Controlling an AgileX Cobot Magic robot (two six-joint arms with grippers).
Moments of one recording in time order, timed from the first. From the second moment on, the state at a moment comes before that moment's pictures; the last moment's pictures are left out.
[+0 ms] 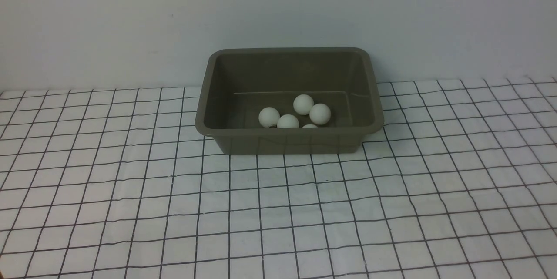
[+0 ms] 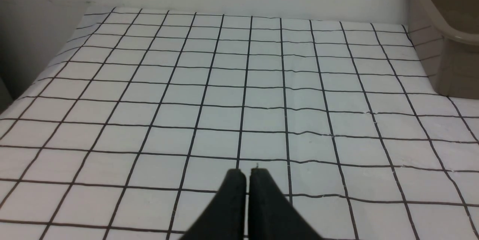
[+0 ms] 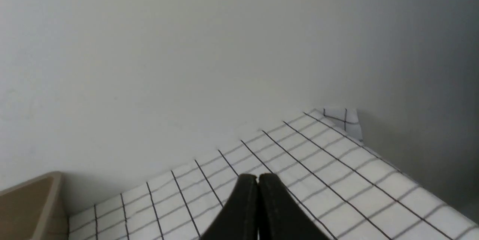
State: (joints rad) right arm -0.12 -0.01 -0.25 -0.49 0.56 0.74; left arm 0.11 -0.01 0.03 0.06 0.34 -0.15
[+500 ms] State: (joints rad) right arm -0.12 -0.01 -0.11 -0.17 0.39 0.36; left arm 0.11 -0.01 0.03 0.06 0.34 -0.15
